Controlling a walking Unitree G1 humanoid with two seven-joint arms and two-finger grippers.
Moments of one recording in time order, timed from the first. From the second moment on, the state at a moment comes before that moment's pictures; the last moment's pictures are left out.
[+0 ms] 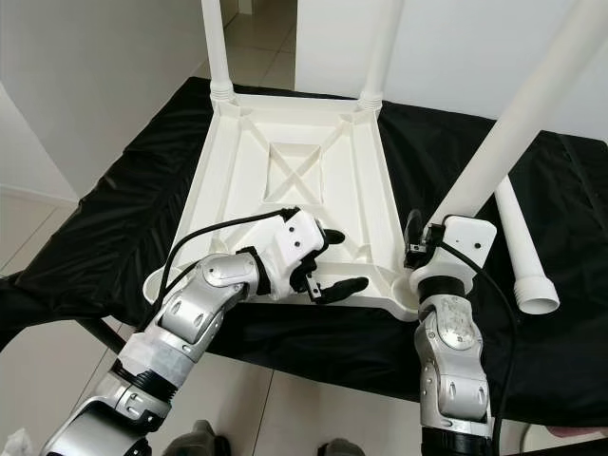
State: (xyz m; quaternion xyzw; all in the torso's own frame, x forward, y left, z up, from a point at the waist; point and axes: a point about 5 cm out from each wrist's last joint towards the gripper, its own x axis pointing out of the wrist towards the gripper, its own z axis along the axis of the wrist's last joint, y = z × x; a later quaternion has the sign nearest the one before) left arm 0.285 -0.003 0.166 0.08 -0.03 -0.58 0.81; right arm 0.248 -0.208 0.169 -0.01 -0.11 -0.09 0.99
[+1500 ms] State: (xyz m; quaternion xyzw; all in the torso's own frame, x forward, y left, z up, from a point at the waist) left arm 0.256 0.010 0.166 0.05 0.01 -0.61 0.79; right arm 0.231 -0.203 0.128 -0.11 -0.05 0.08 0.99
